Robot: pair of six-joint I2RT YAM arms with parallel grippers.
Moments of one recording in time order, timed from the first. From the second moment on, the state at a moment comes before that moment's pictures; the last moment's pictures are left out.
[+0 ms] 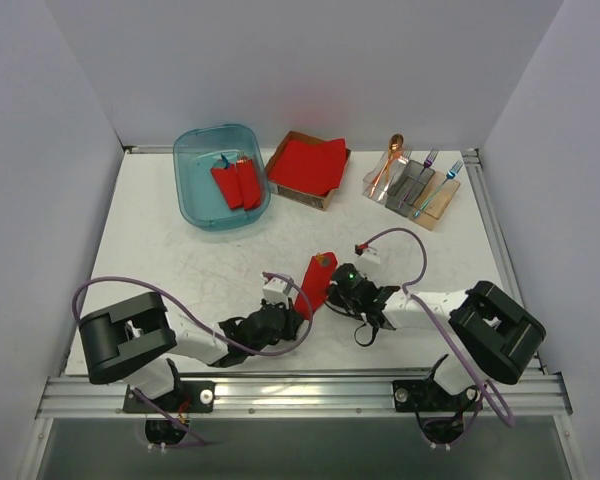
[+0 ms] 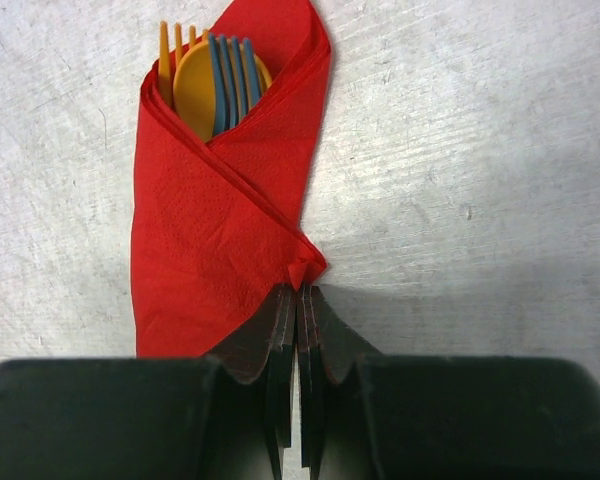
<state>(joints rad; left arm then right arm) -1.15 1.54 0.36 0.66 -0.40 -0.74 0.82 1.48 0.50 0.17 0.37 1.02</state>
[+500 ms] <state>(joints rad) -0.99 1.33 0.51 0.36 -0.33 -0.70 0.81 1.45 0.45 0.22 0.36 0.96</state>
